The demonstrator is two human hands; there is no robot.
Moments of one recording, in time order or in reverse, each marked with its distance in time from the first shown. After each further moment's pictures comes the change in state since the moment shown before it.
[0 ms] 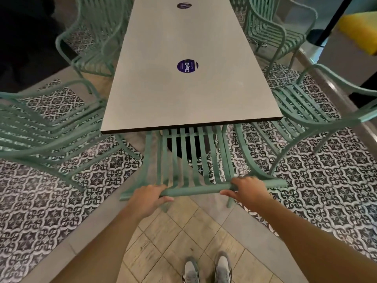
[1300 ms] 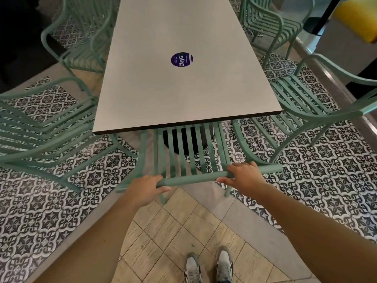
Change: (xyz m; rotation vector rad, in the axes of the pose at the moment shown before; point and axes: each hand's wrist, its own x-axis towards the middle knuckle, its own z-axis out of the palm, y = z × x) left_hand 0.032 -0.006 -0.022 -0.057 -0.094 -0.040; right_hand 0.030 0.004 -0.014 0.026 -0.067 0.051
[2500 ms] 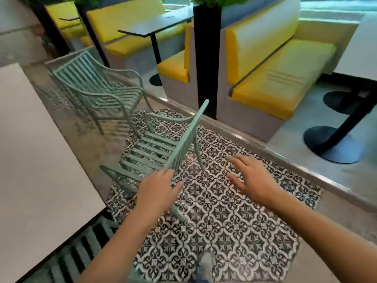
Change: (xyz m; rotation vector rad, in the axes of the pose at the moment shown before) left_hand 0.171 0.667 -0.120 0.226 0.320 0.571; right_hand -0.255 0.508 -0.099 0.278 0.489 0.610
